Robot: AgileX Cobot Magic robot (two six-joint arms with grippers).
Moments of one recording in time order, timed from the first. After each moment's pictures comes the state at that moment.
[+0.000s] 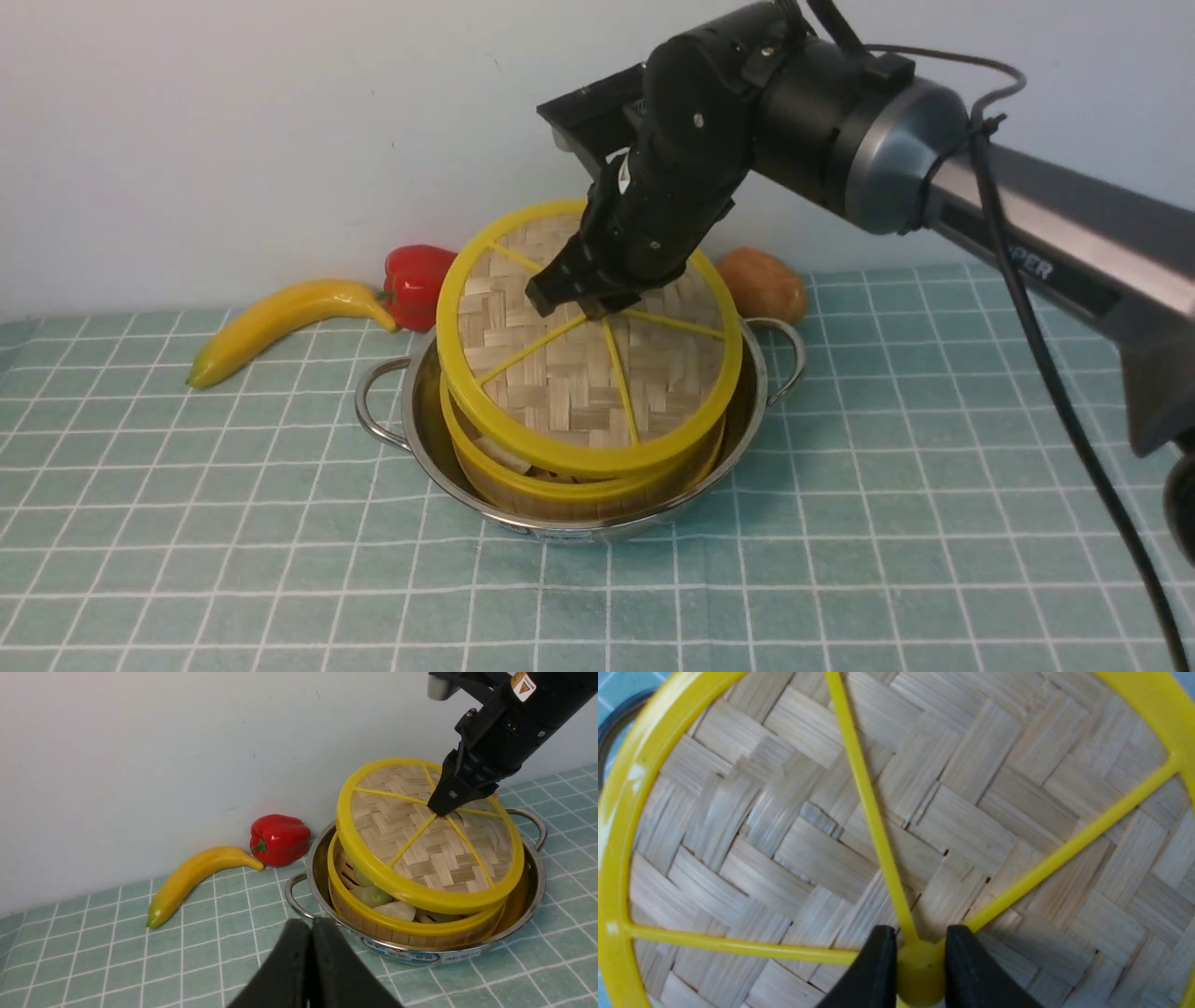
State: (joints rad) right arm 0.65 2.22 -2.13 0.02 1.10 0.10; left arm -0.22 0.32 -0.71 0.04 0.77 0.07
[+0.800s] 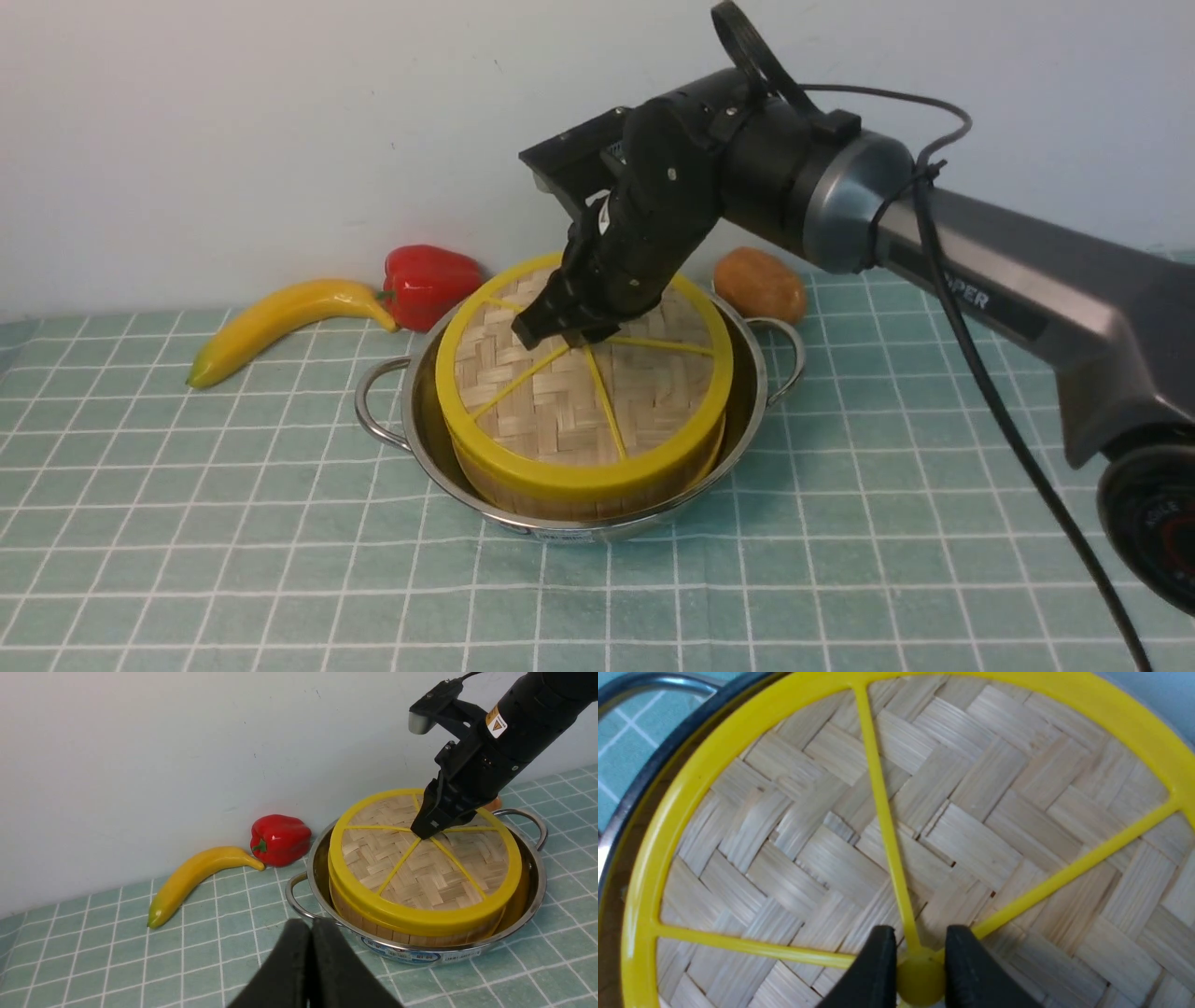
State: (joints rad) right arm 0.65 2.28 -2.13 0.06 1.02 0.04; left arm -0.22 0.32 -0.71 0.04 0.77 0.07
